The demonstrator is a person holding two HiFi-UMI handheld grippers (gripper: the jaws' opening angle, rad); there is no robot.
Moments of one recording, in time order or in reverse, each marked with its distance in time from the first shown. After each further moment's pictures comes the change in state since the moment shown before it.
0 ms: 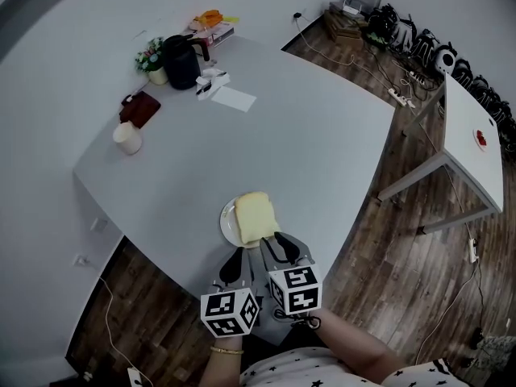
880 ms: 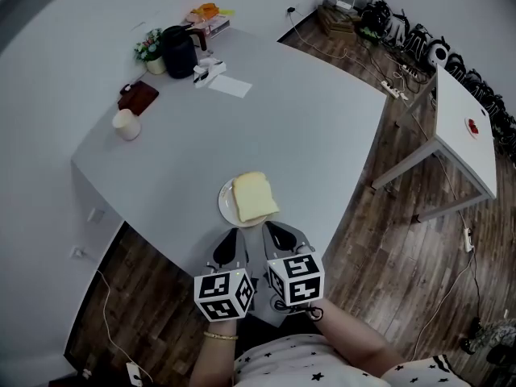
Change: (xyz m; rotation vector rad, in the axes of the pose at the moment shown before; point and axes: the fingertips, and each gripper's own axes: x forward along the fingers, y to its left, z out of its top) left arm -0.024 0.000 0.009 0.034 -0.022 -0.014; right arm -0.035 0.023 0.005 -0.016 -0.034 -0.001
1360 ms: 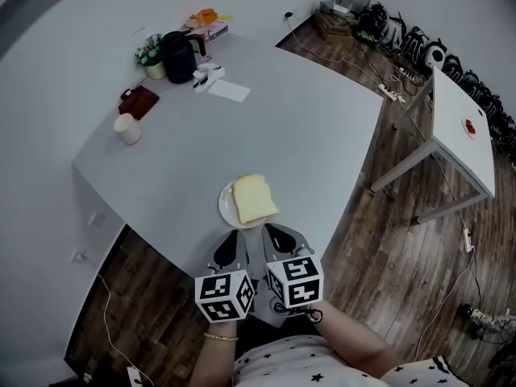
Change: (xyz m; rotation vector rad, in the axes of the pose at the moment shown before) left arm -0.006 -0.003 0.002 0.017 -0.002 -0.011; right arm -0.007 0.005 0.002 -0.005 -0.012 -0.009
